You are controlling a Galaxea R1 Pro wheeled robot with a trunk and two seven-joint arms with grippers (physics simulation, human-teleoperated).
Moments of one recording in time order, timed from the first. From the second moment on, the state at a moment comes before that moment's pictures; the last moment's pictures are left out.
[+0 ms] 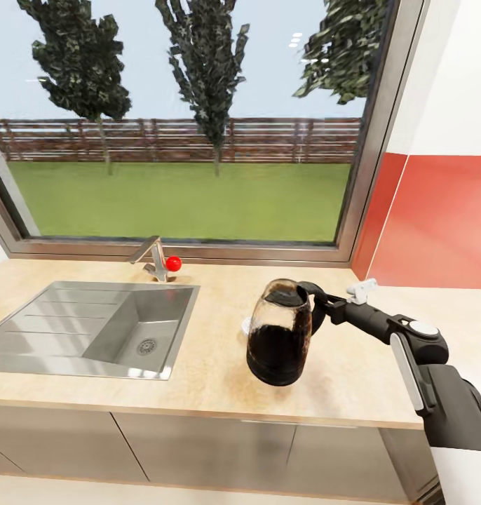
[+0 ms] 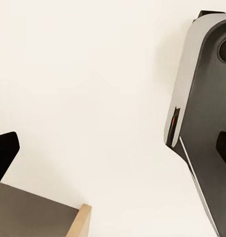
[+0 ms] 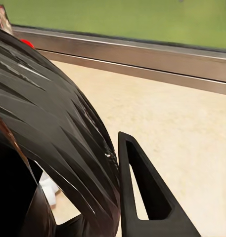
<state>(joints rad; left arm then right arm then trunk) -0.07 0.14 0.24 0.04 -0.13 -0.14 0.13 -0.58 -0.19 -0.08 -1.49 -0.04 0.58 0.59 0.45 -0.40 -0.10</state>
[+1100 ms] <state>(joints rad) -0.08 0.13 0.25 -0.02 -0.13 -0.16 0.13 -0.58 -0.19 -0.02 -1.49 -0.04 0.57 0.59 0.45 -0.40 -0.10</state>
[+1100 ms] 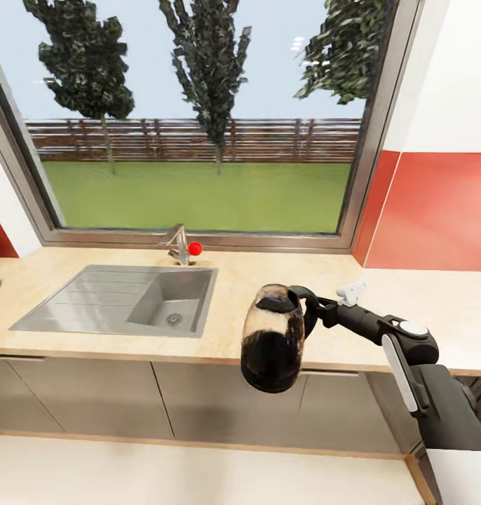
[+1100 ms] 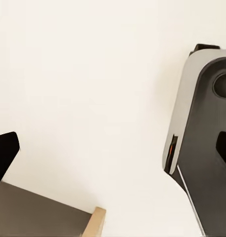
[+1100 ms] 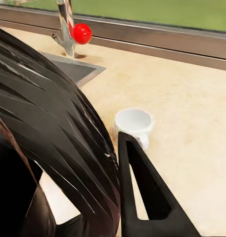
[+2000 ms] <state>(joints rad) -0.09 0.14 0.24 -0.42 -0.12 -0.33 -0.16 -0.58 -0.19 -0.02 -1.49 -0.04 0.60 0.61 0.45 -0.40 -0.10</state>
